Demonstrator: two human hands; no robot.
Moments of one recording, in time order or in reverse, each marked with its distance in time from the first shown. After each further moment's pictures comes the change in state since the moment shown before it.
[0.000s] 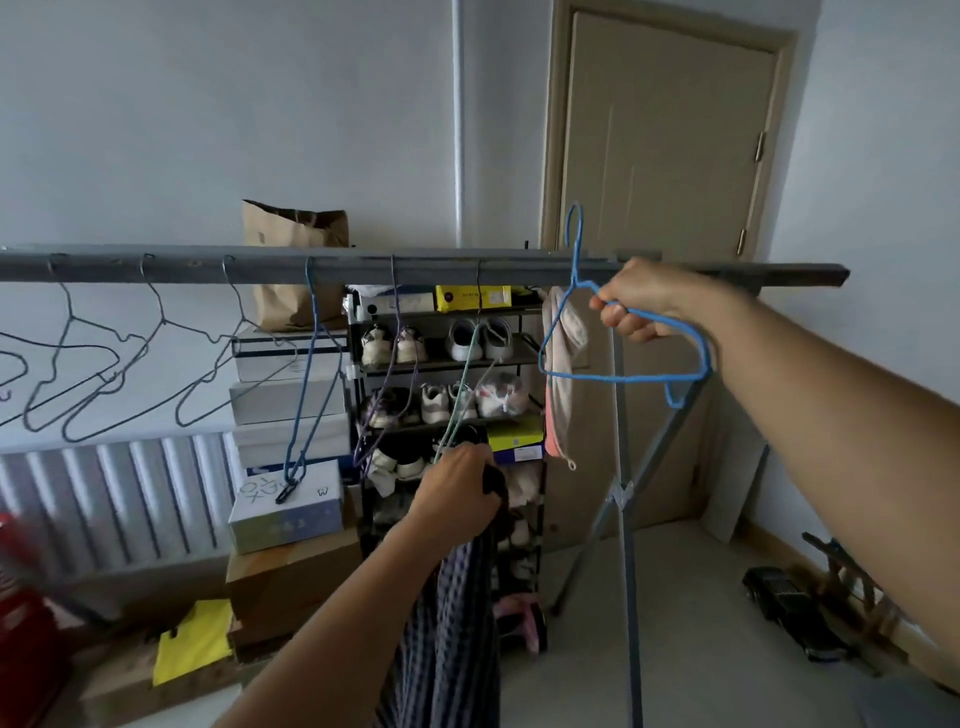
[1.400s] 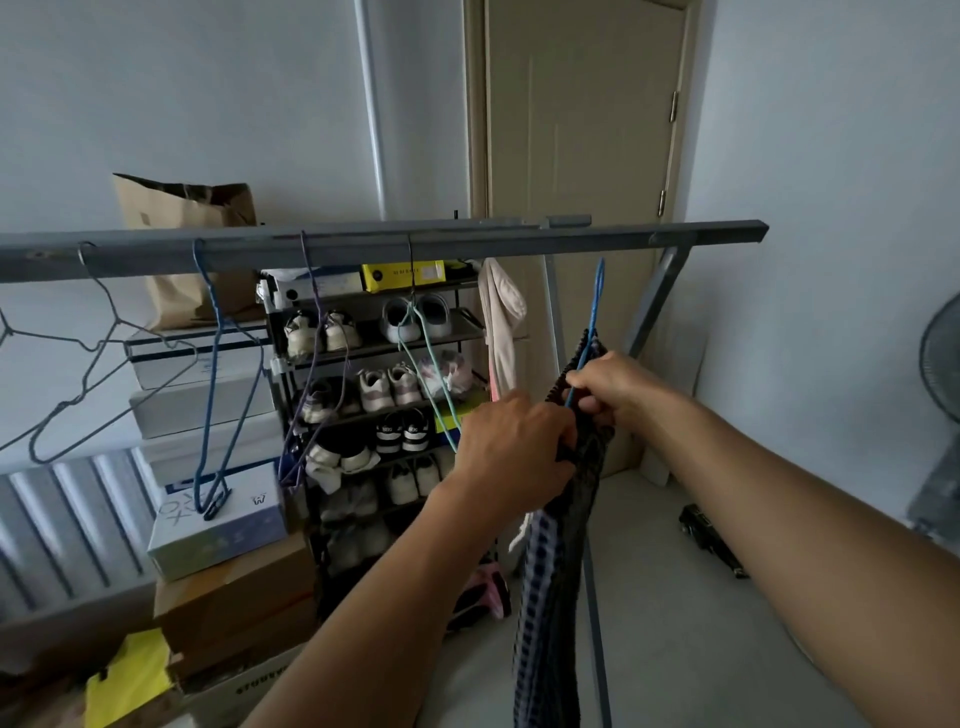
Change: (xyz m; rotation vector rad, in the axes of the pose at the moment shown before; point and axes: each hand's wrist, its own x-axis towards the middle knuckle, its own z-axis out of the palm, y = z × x) left_hand 0.019 0.092 -0.012 0.181 0.046 0.378; right_hand 0.003 0.107 0.043 0.211 0.260 0.221
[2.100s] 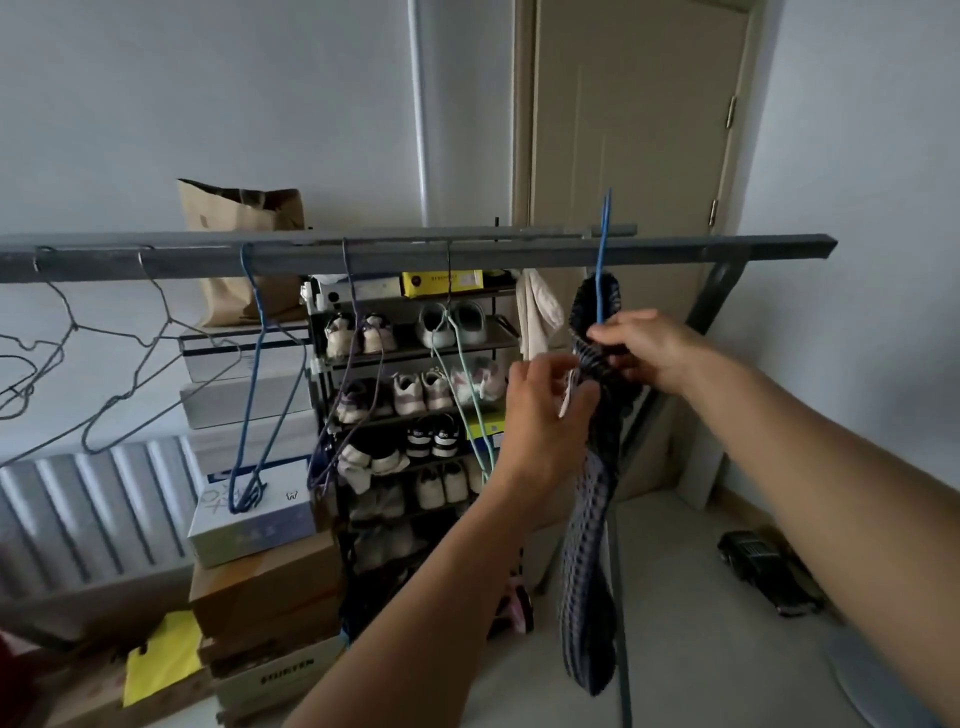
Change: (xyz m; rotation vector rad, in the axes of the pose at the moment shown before) left_hand 0.034 -0.010 0.030 -0.942 0.353 -0.320; right_hand 0.040 -0.037 -0.016 0.069 -0.101 -0.215
